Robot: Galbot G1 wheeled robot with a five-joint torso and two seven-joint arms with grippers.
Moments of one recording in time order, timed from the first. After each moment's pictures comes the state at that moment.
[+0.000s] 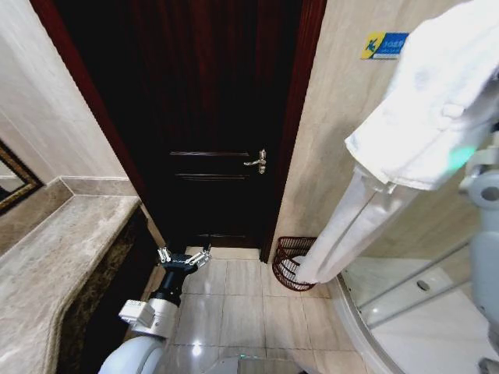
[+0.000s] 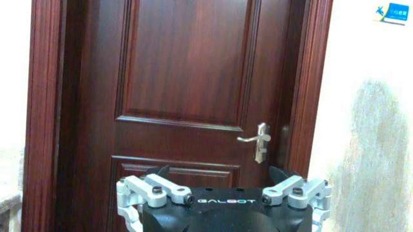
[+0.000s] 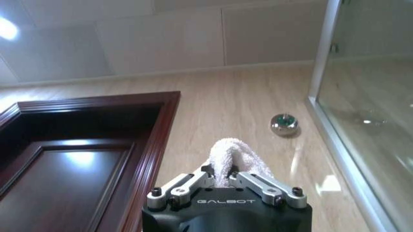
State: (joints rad) left arm 1.86 -1.53 -0.56 -2.50 -0.15 0.09 0.09; right arm -0.59 0.80 0.72 1.91 0.84 0.17 -0.03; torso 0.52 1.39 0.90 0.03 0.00
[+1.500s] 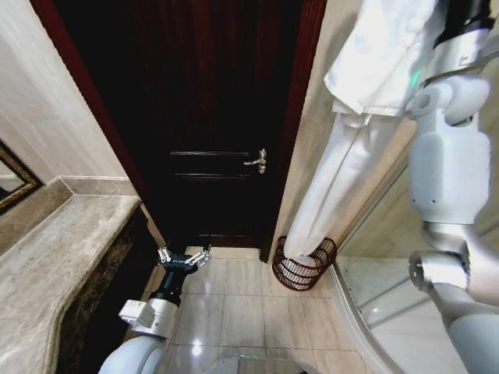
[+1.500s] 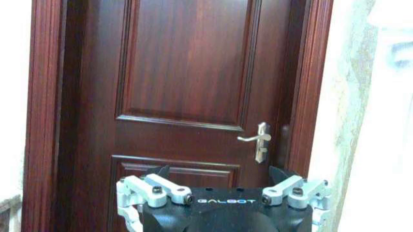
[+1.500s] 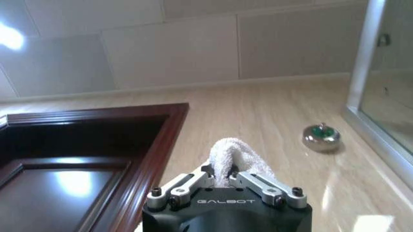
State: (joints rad) left arm 1.86 -1.53 -0.56 -2.50 -0.15 0.09 0.09; right arm 0.01 1.02 0.38 1.39 0.63 0.33 -0.14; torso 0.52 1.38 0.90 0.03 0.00
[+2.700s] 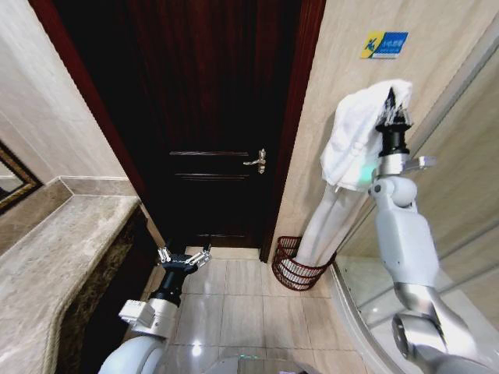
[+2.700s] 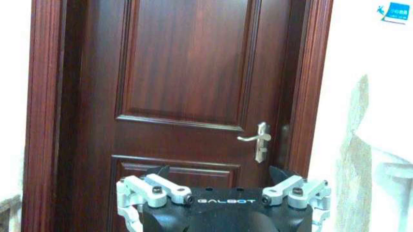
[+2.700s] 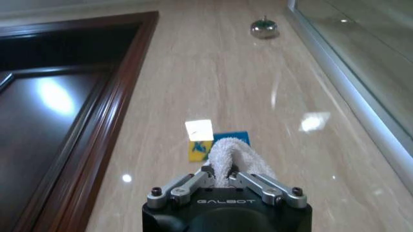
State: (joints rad) left arm 1.86 -1.53 -0.56 -2.50 -0.15 0.09 0.09; right arm -0.51 1.10 0.56 1.43 0.60 0.42 -0.20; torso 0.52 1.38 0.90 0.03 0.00
